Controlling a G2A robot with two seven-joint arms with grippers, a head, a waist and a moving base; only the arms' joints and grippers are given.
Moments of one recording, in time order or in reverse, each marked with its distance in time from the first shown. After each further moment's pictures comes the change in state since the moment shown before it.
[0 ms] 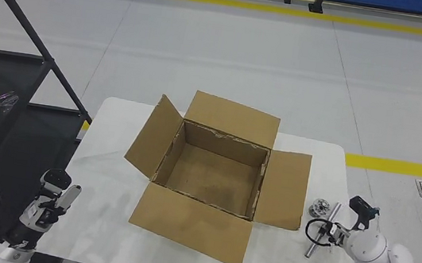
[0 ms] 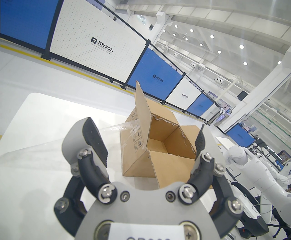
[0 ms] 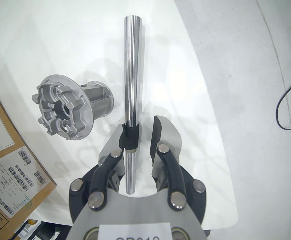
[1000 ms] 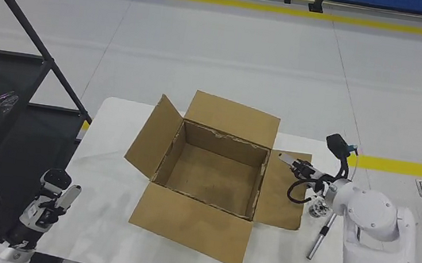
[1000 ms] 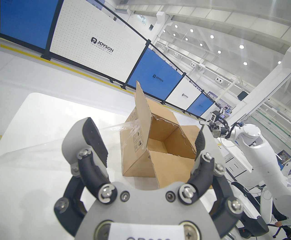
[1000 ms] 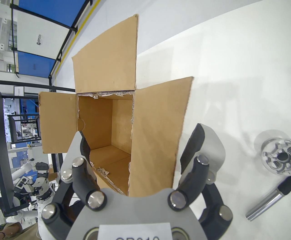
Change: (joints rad) left arm 0.000 0.000 0.000 0.000 0.000 0.000 0.000; right arm 0.203 0.005 -0.214 -0.156 0.454 -0.084 -0.005
